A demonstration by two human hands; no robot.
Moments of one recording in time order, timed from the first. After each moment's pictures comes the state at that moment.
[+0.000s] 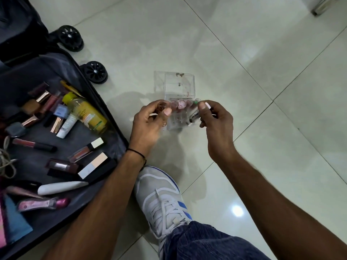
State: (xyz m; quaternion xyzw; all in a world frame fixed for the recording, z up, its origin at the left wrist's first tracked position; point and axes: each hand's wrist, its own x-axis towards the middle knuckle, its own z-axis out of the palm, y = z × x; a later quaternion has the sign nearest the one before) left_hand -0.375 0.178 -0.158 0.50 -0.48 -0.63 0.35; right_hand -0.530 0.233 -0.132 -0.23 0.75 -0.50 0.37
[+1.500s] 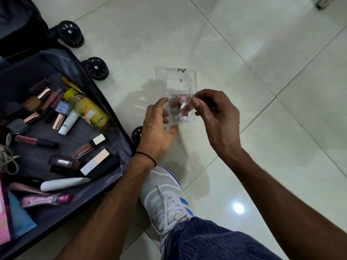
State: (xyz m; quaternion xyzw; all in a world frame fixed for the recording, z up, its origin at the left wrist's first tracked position) left_hand -0.379 0.199 -0.164 0.53 -0.65 -0.47 0.27; right_hand -0.525 0.238 -0.111 -0.43 0.72 -0.45 0.28
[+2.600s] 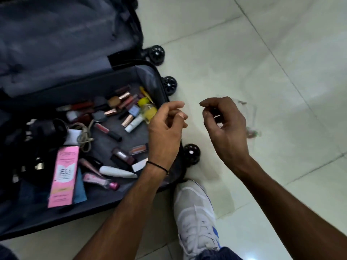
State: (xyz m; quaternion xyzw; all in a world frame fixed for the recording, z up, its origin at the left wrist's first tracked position) left_hand -0.303 0.167 -0.103 0.60 -0.43 -0.47 0.48; right_hand -0.439 0.169 -0.092 -0.58 0.61 -0.43 0.32
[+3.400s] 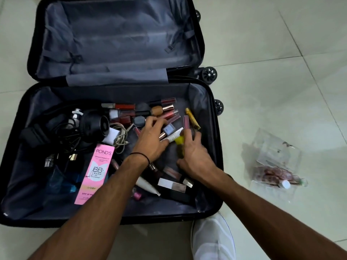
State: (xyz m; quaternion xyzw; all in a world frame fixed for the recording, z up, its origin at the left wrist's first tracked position) left_hand -0.148 0.133 -0.184 0.71 -0.60 -0.31 0.19; right_hand -0.306 0.136 -0.145 -0.72 0.59 0.03 0.36
